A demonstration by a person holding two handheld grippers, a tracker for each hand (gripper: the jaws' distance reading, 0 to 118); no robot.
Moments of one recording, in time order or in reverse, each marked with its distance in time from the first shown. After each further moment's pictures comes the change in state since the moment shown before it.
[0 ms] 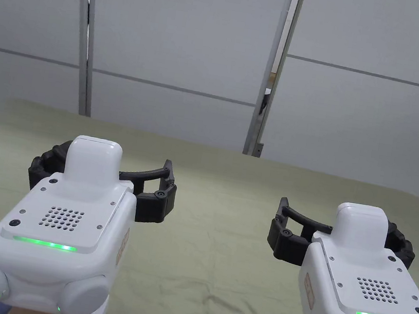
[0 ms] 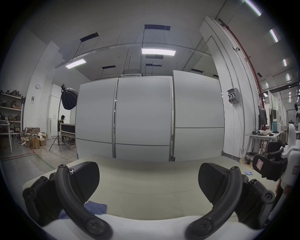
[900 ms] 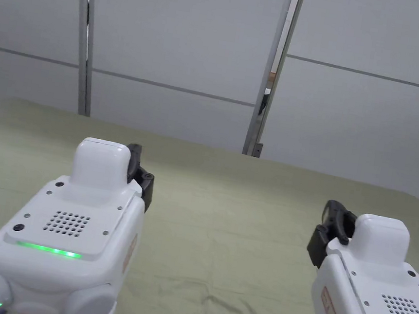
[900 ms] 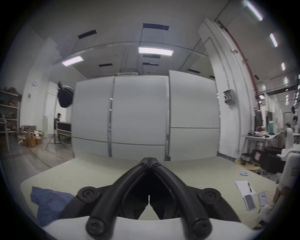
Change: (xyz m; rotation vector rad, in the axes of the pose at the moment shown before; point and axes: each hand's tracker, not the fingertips) left arm 0.012 0.006 0.008 0.019 0.039 -0.001; right arm 0.018 -0.005 0.010 0.016 0.049 -0.068
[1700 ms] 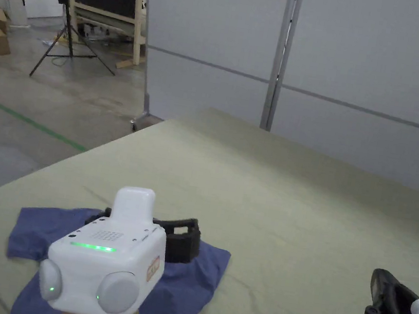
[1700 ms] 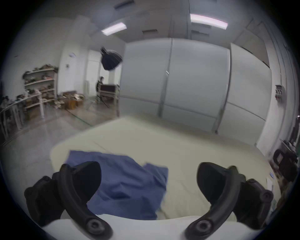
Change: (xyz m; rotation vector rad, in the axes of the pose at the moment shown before) left arm -0.222 -0.071 -0.036 -0.399 0.175 0.224; right arm -0.189 -0.059 -0.064 -0.146 0.471 0.123
